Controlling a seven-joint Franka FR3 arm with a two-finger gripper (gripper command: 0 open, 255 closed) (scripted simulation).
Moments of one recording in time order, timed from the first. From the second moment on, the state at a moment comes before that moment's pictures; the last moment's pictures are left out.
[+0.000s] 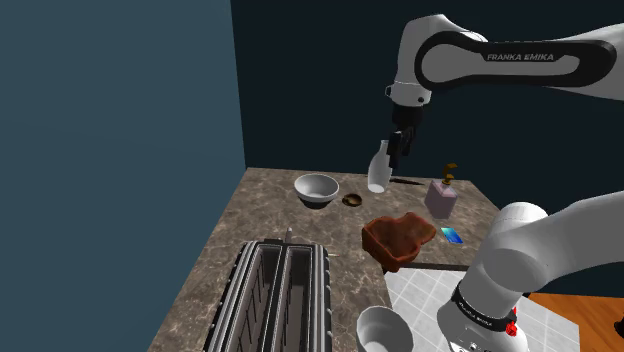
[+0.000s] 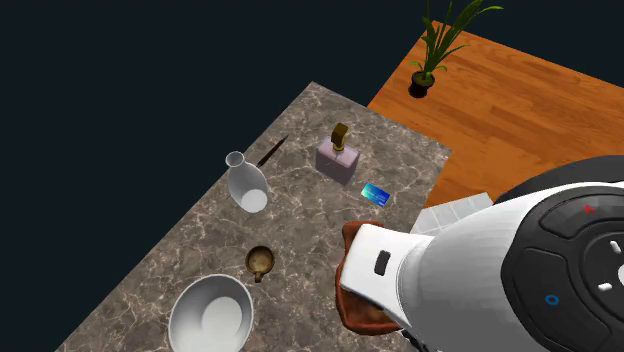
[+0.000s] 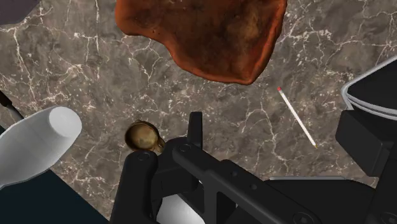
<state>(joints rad) 0.00 -0.76 -0.04 -2.40 -0.07 1.60 -0.11</state>
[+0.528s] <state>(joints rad) -0.03 -0.62 -0.16 -2.34 -0.14 1.69 -0.25</state>
